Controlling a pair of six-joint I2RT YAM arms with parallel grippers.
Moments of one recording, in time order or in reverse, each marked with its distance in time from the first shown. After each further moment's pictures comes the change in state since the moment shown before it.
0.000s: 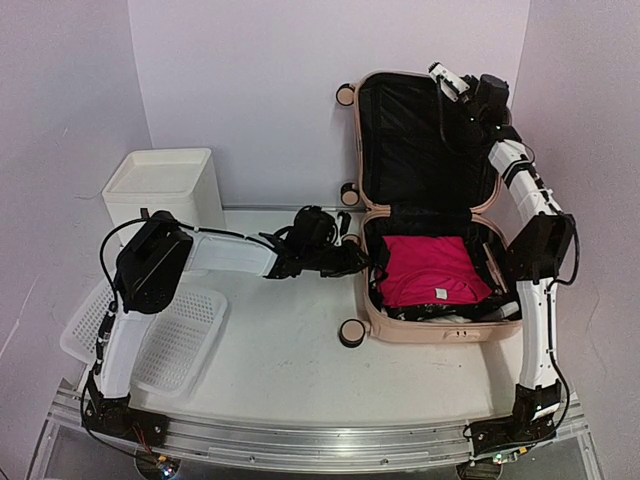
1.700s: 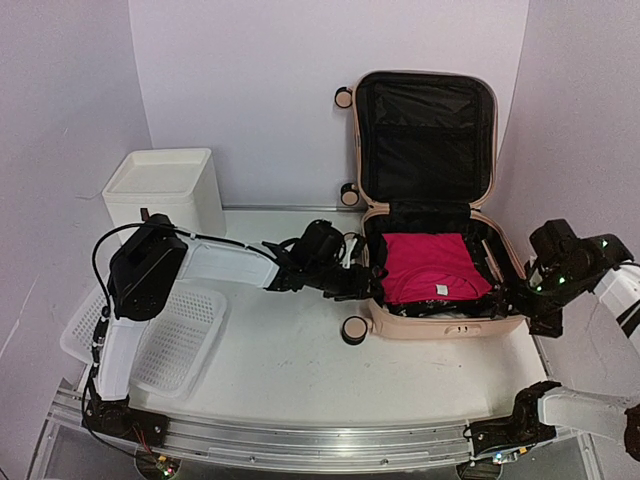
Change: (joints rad) left arm -0.078 -0.053 -0.070 -0.090 0.120 0.076; right arm 0.069 -1.432 -1.674 -1.250 -0.067 1.607
